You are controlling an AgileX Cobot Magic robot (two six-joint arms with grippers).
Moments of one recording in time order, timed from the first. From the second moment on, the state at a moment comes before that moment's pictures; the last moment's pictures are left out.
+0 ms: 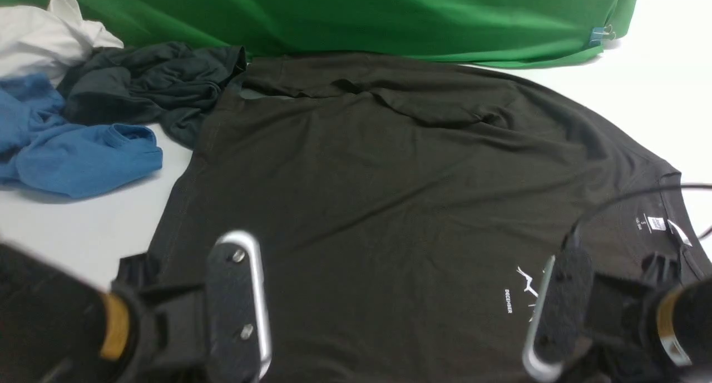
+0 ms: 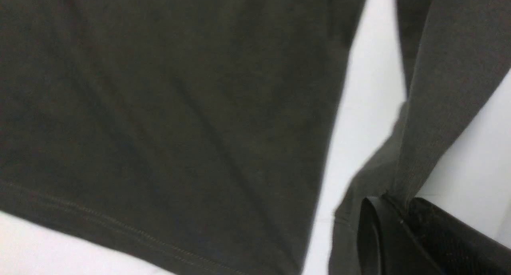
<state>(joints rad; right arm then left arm) 0.74 1.24 -0.71 -0.24 0.92 -0.22 -0.72 1.09 -0.80 0.09 1.11 0.58</state>
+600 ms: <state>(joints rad) 0.58 1.40 -0.75 -0.21 0.70 -0.25 -0.37 1.34 -0.97 -0.01 0.96 0.70</state>
